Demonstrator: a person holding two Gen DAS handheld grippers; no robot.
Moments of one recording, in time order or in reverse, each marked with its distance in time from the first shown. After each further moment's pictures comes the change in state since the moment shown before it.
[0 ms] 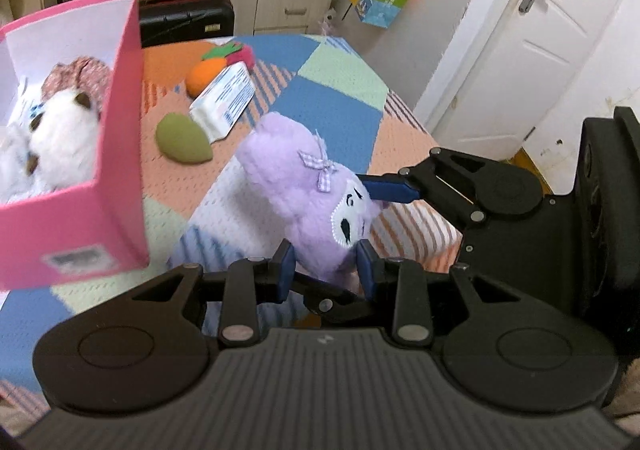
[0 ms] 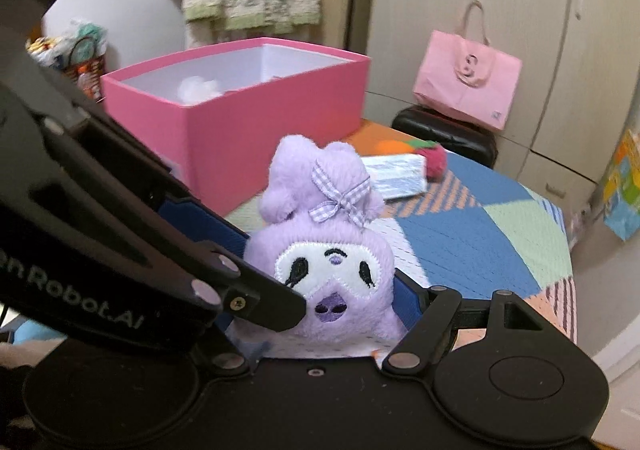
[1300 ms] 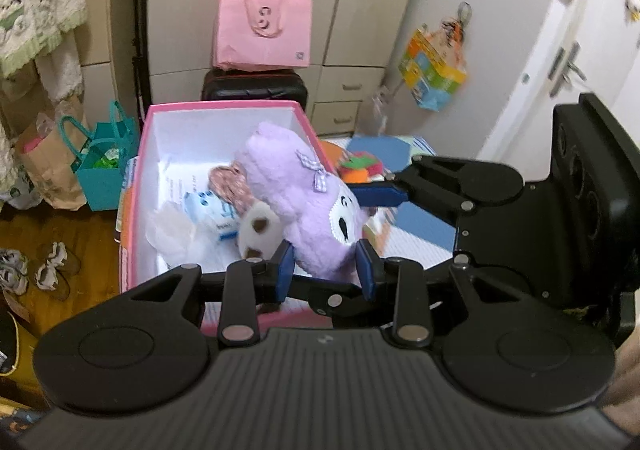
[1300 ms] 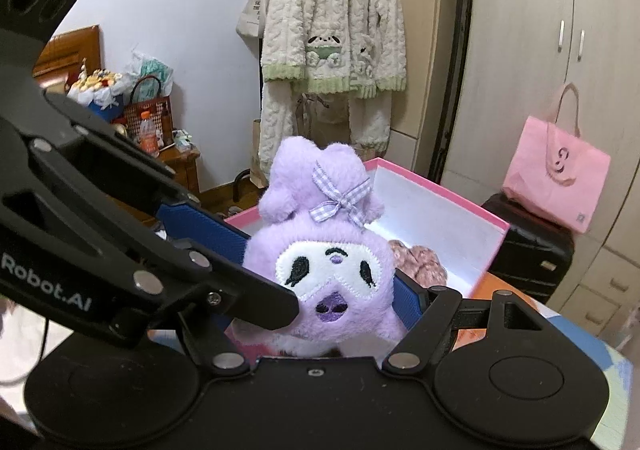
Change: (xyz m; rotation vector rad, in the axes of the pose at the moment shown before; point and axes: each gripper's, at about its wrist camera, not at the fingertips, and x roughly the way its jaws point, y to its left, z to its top) left arm -0.130 0.144 0.047 -0.042 -0.193 0.077; right arm 0.052 0.073 0.169 -0.046 -0.106 0.179
